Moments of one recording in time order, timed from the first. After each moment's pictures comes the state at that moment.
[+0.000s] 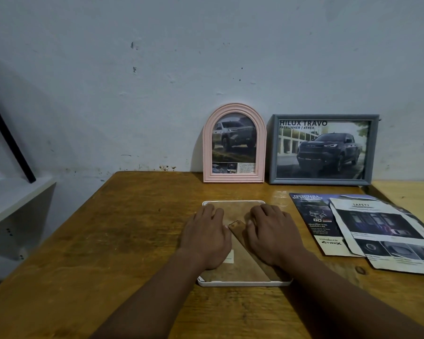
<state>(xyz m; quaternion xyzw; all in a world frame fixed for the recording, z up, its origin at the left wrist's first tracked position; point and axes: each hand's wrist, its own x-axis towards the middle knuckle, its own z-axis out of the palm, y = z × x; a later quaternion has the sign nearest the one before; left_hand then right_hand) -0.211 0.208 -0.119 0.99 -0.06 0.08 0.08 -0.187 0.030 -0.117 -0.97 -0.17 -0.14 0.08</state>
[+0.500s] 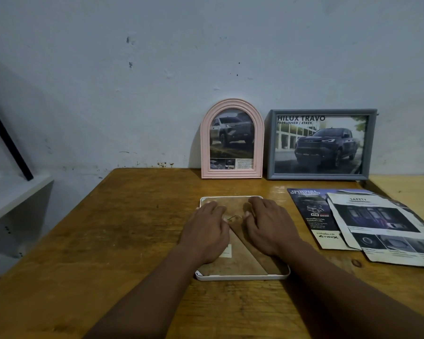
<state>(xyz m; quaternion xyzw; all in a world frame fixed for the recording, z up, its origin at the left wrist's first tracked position) -0.212 0.209 -0.121 0.98 -0.09 0.09 0.17 -0.178 0.027 -0.119 -0.97 -0.17 -0.12 0.16</state>
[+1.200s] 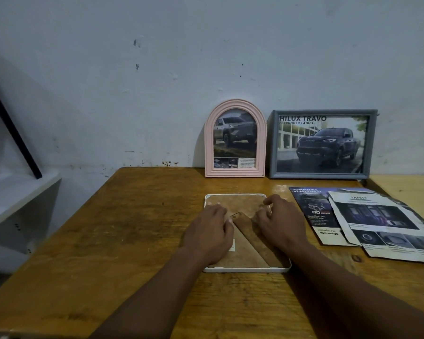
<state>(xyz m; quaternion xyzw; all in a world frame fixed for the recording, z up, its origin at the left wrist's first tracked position) -0.223 0.212 -0.128 0.97 -0.09 0.13 0.20 -0.190 0.023 -0.113 -0.95 -0.02 -0.14 0.26</state>
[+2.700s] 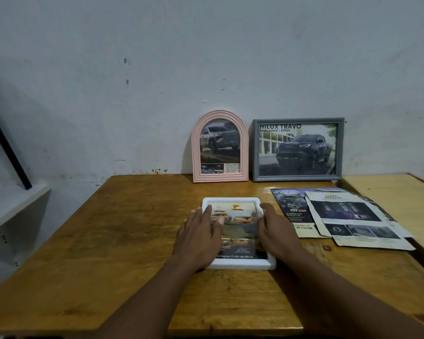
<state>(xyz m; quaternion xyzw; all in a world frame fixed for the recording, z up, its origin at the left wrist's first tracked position) -0.247 0.196 -0.129 0.96 -0.01 0.05 0.26 -0.227 -0.010 -0.116 -0.94 -0.09 -0.15 0.28</state>
